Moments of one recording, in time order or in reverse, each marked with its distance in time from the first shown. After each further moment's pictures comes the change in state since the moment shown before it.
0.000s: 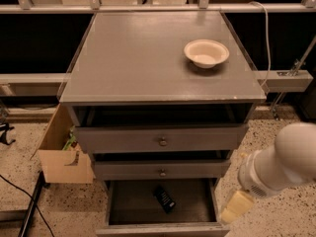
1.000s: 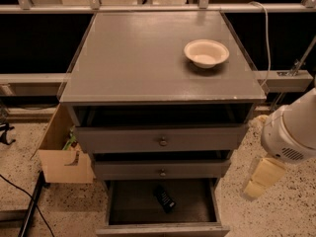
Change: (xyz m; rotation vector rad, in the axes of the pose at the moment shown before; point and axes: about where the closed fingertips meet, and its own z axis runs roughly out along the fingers) arm -0.037 -0.018 -0.121 0.040 0.036 -0.118
